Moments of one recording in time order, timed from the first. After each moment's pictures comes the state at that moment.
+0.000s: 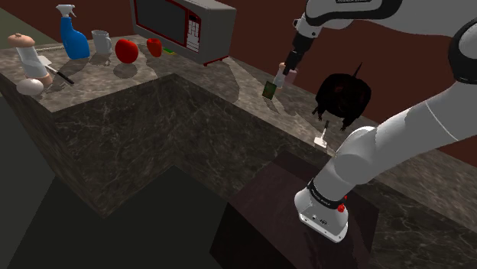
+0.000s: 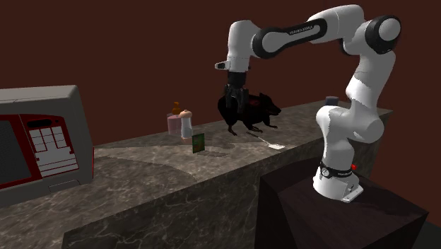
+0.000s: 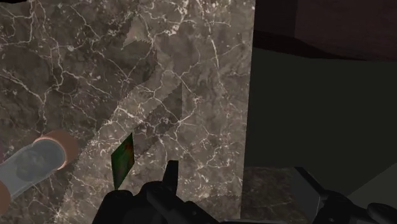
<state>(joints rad) -0.03 -0.39 -0.41 -2.20 -0.15 1.90 -0.50</state>
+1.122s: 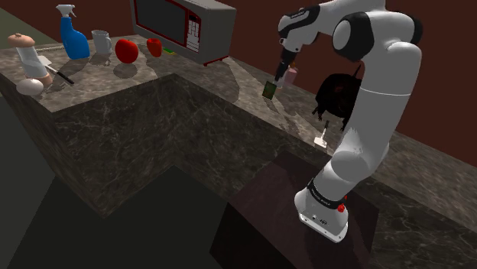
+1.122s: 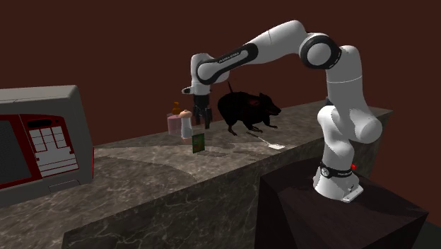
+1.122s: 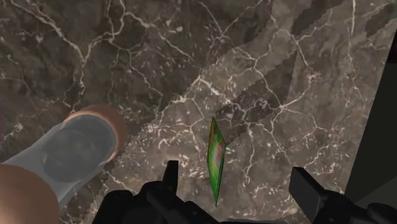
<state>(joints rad) -0.14 0.32 -0.59 -1.73 0.25 1.96 -1.03</state>
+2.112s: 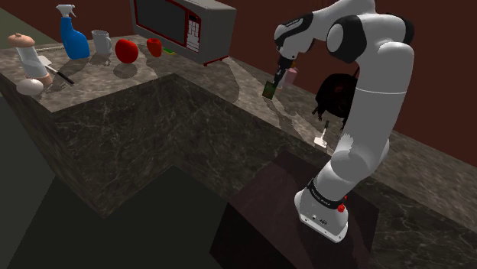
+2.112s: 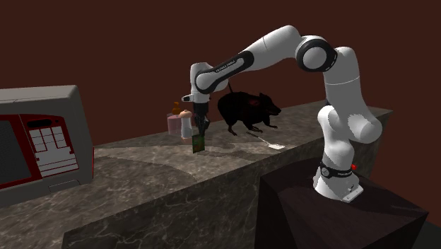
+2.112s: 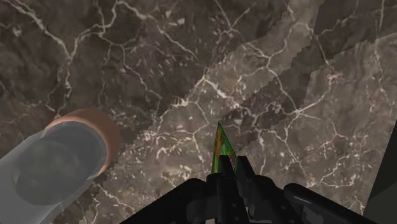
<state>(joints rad) -0.15 0.37 -0.57 -1.77 0.29 2.04 -1.06</state>
